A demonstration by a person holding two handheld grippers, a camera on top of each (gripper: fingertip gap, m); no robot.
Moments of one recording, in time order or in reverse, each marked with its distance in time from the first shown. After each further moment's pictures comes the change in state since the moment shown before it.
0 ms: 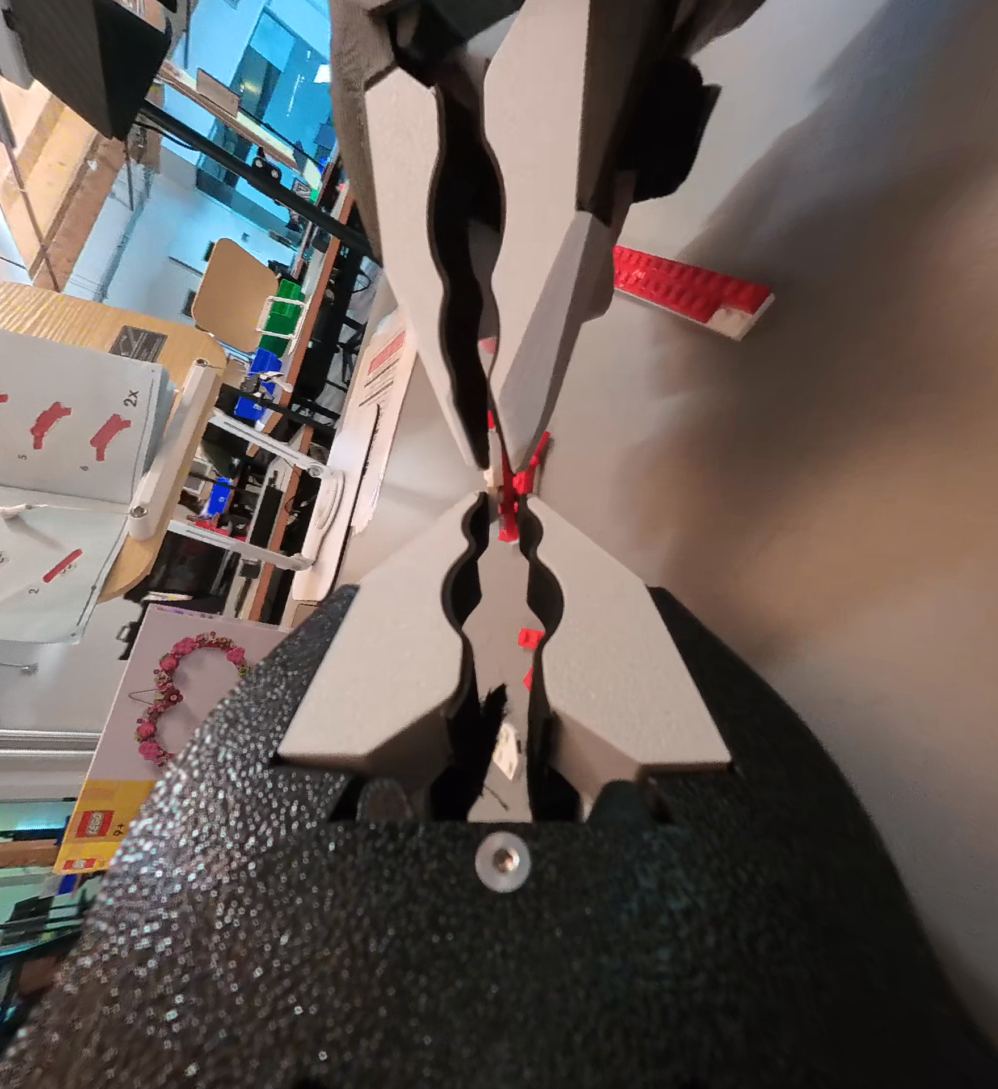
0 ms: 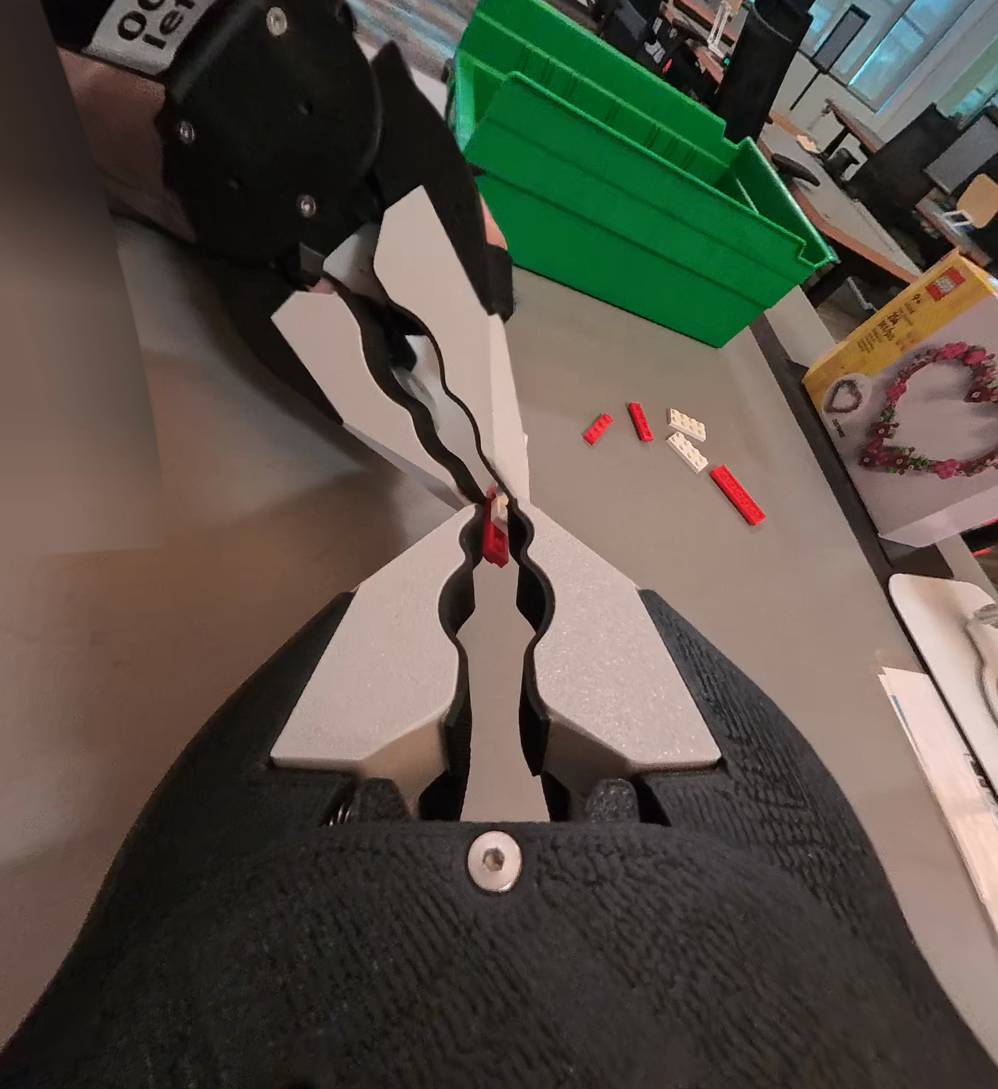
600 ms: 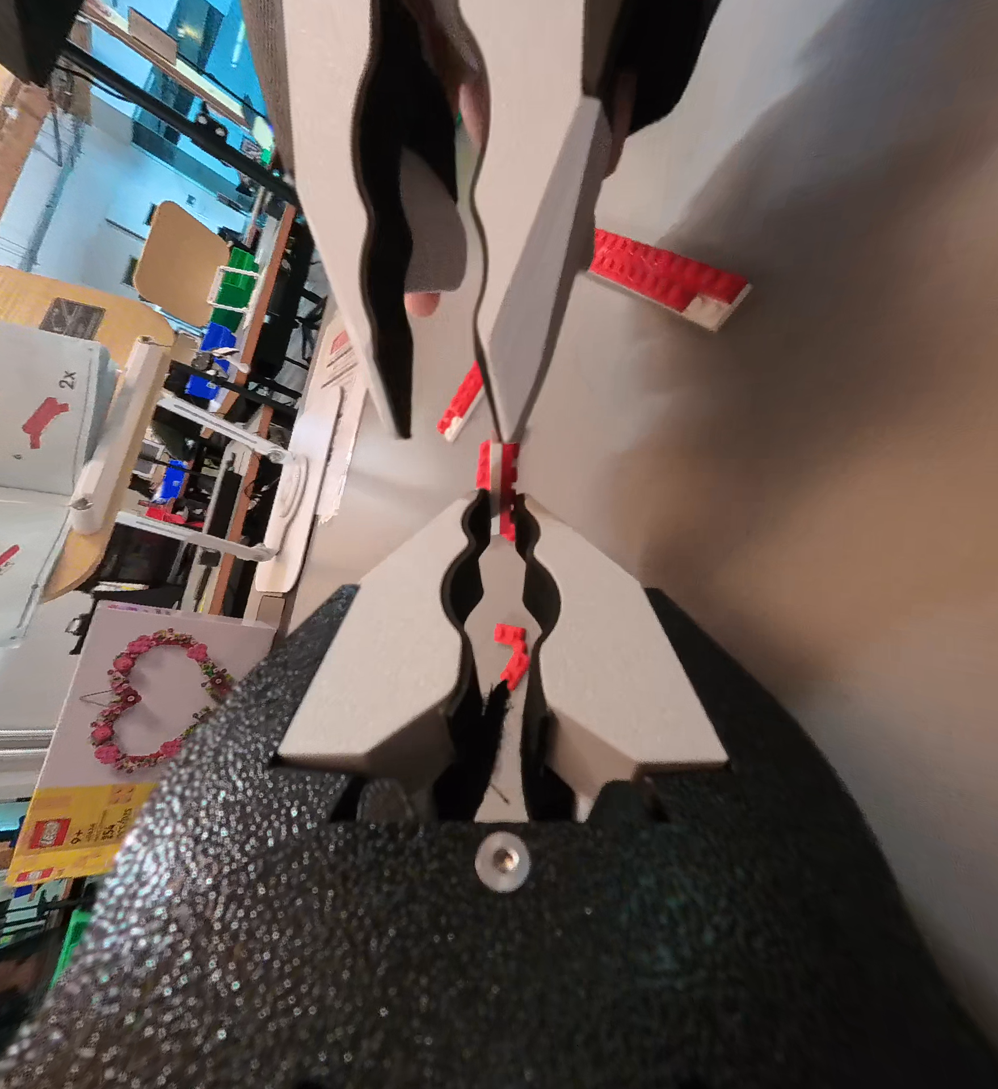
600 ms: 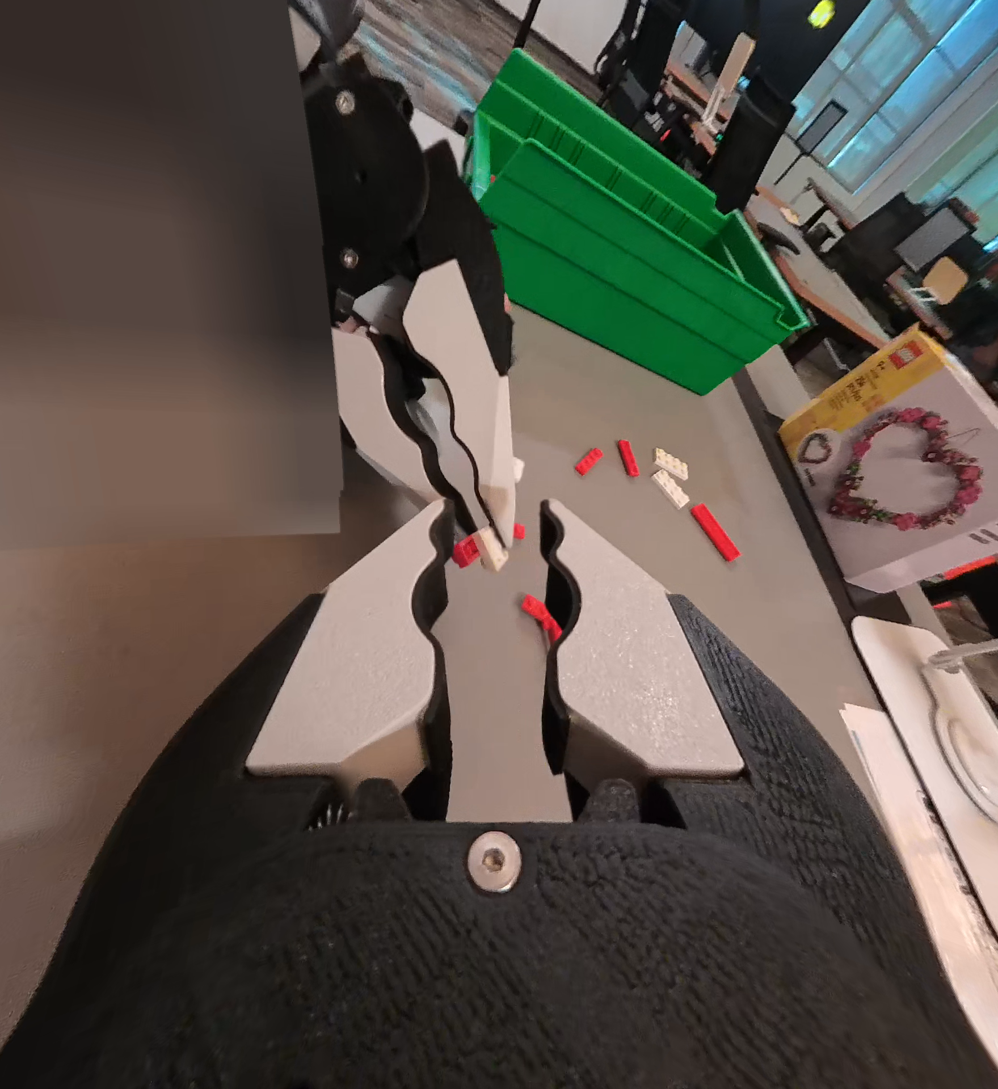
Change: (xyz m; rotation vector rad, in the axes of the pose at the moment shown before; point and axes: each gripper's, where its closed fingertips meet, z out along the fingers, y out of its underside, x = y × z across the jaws) left arm 0.009 0.003 0.004 -0.041 0.065 -0.024; right arm 0.000 -0.012 -0.009 0.058 0.002 -0.069
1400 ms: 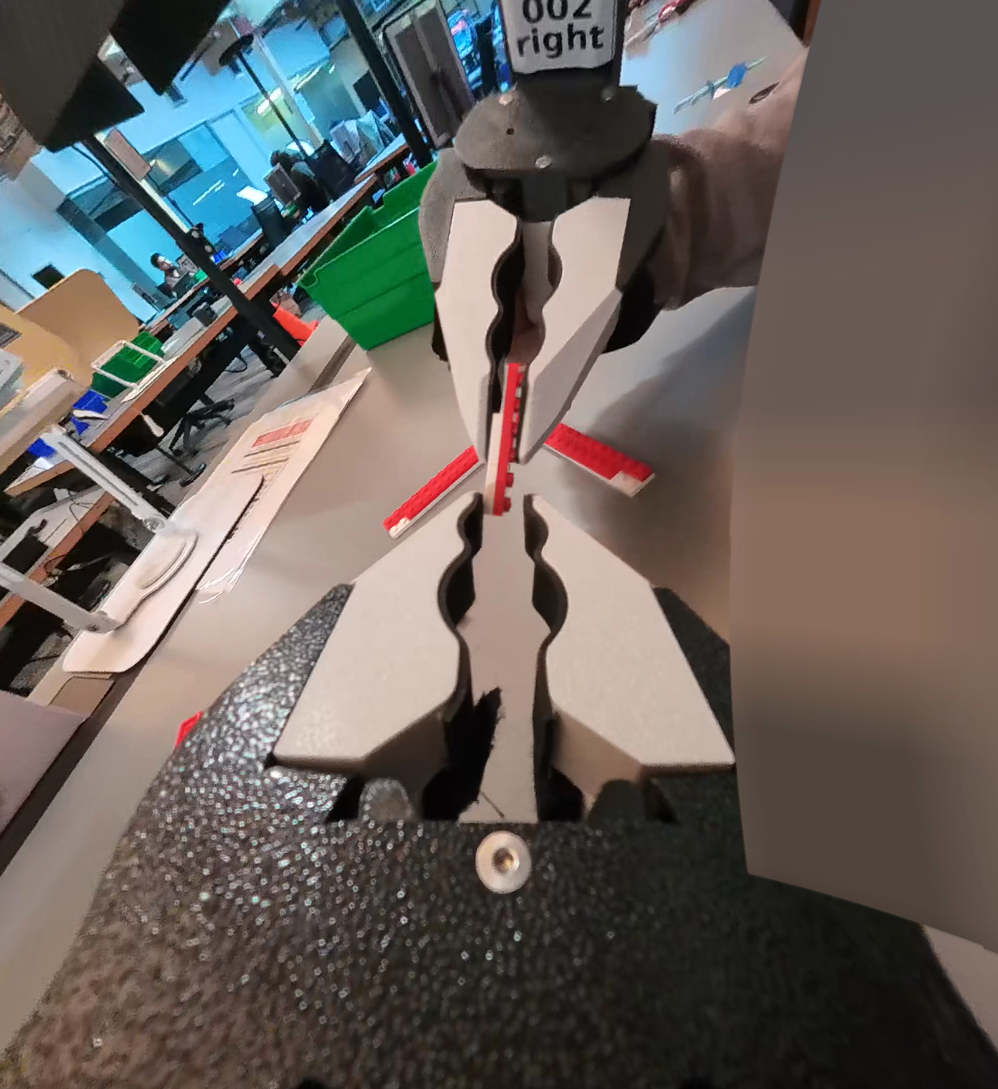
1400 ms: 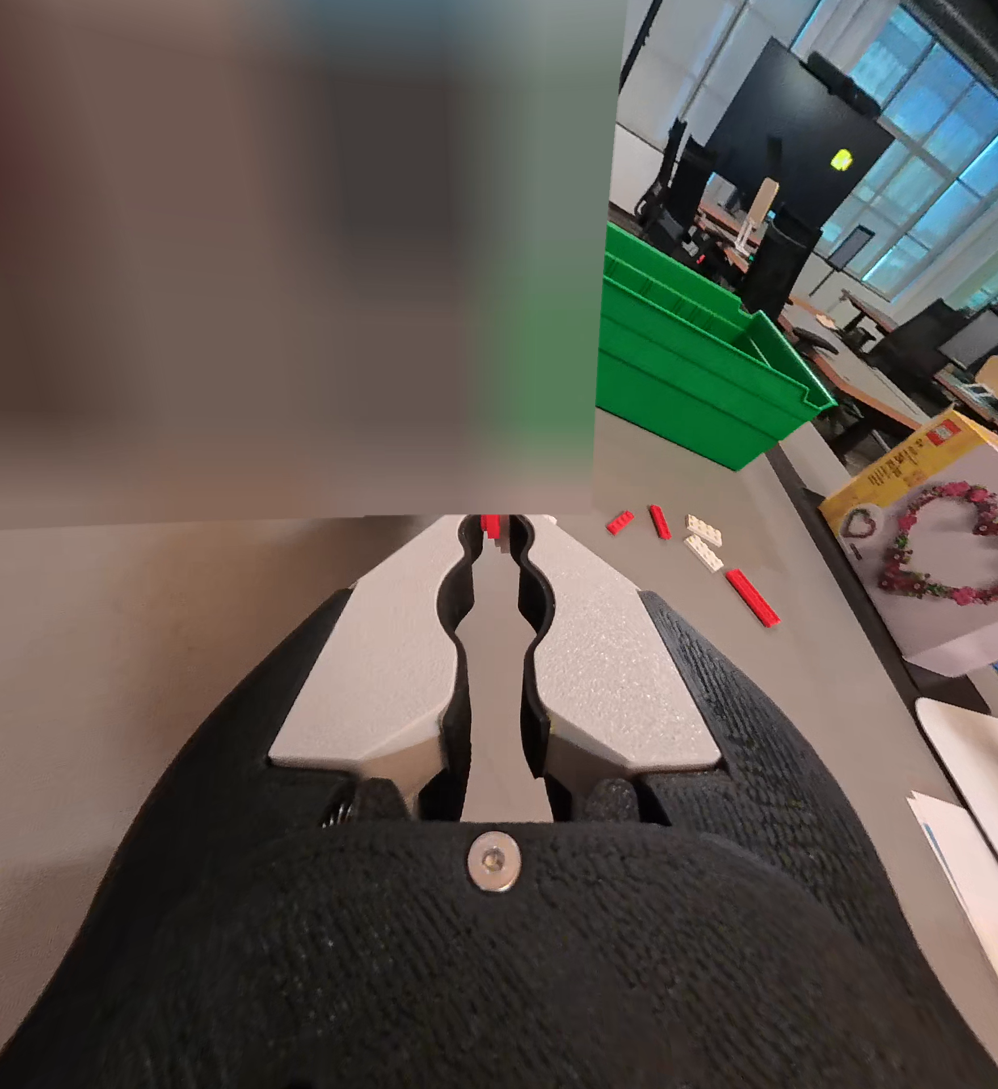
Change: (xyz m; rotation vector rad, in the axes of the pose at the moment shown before) left arm -0.008 -0.035 -0.029 0.331 0.156 -0.333; right arm -0.008 -0.016 -0.014 0.178 -0.101 0.024
